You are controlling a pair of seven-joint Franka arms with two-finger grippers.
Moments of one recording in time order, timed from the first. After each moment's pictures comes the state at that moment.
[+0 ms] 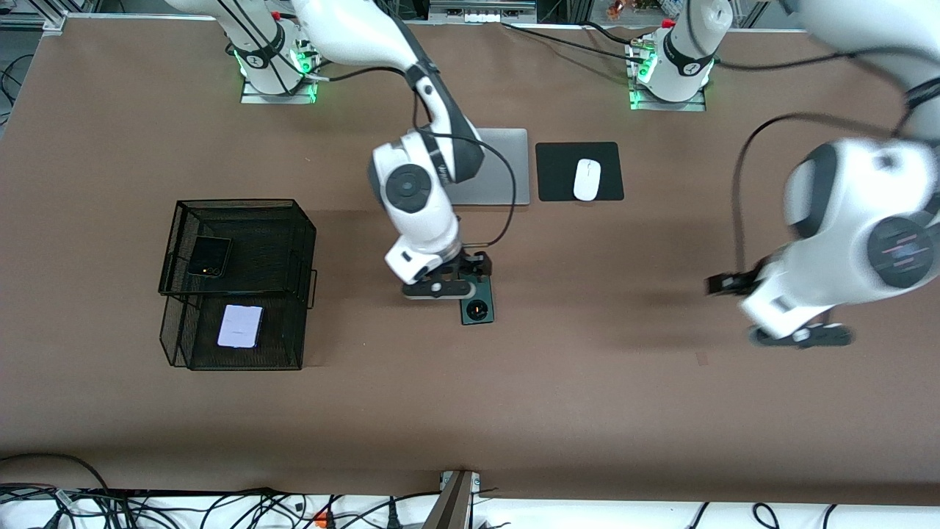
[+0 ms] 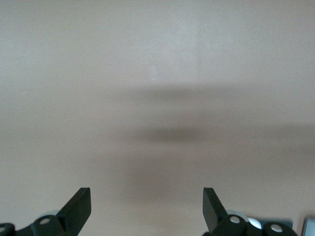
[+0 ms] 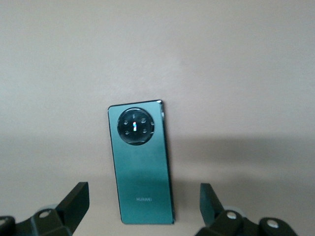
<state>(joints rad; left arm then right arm) -0.19 0.46 0.14 -1.27 0.03 1.53 -0.04 1.09 0.89 -0.54 -1.34 0.57 2.28 0.43</state>
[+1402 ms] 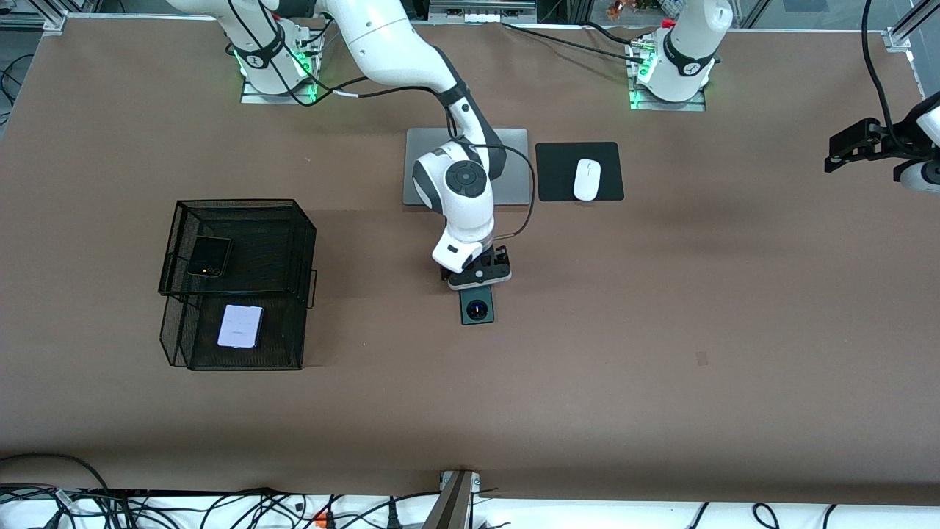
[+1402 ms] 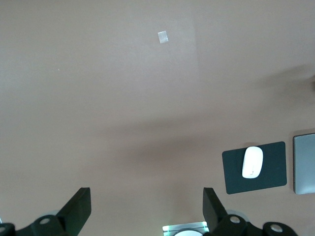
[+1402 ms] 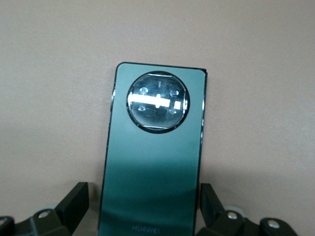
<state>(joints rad) -0.08 0.04 0.13 -1.50 0.03 1.43 0.19 1.15 1.04 -0.49 -1.34 0.40 2.47 0.42</state>
